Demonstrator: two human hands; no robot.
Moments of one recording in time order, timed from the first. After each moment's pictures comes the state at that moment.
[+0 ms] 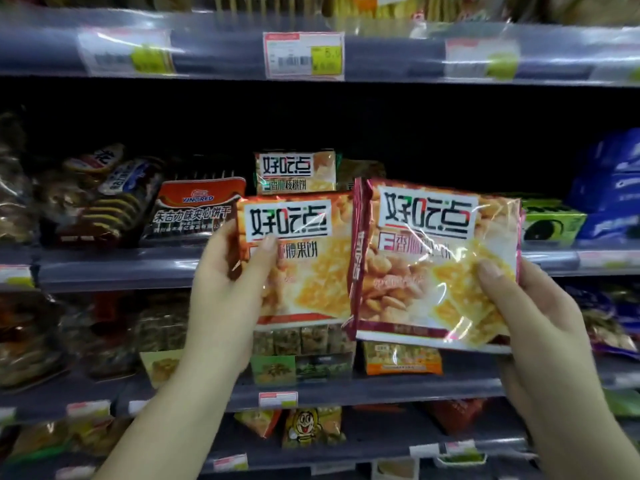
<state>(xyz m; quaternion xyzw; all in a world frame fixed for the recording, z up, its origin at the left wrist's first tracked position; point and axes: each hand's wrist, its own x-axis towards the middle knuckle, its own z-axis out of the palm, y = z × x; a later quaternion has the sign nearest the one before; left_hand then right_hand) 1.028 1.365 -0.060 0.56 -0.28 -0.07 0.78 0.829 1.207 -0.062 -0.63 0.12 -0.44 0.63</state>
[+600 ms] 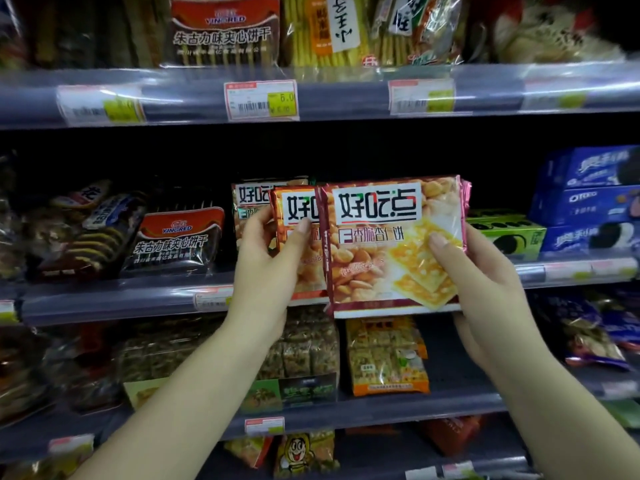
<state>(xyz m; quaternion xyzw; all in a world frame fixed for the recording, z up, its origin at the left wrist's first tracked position) 1.024 1.290 -0.036 0.57 -0.31 -0.06 0.76 0.848 1.167 -0.039 -0.65 0.08 -0.45 0.61</state>
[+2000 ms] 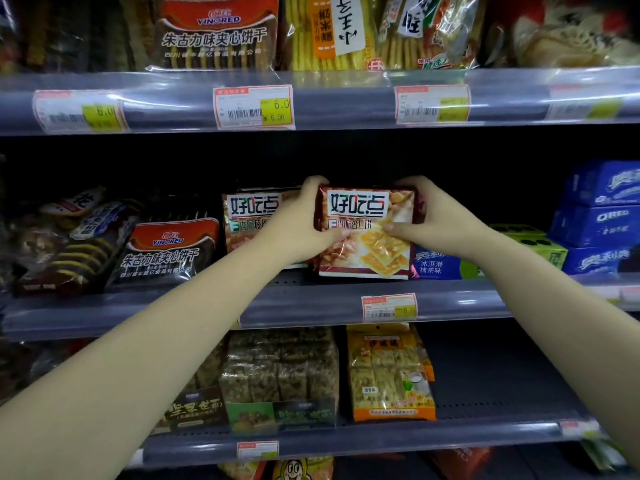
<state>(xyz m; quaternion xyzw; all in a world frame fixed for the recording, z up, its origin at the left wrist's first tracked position) 1.092 1.214 0.012 0.80 -0.50 0.11 0.33 0.948 1.031 0.007 -0.90 0.16 -0.33 0.23</state>
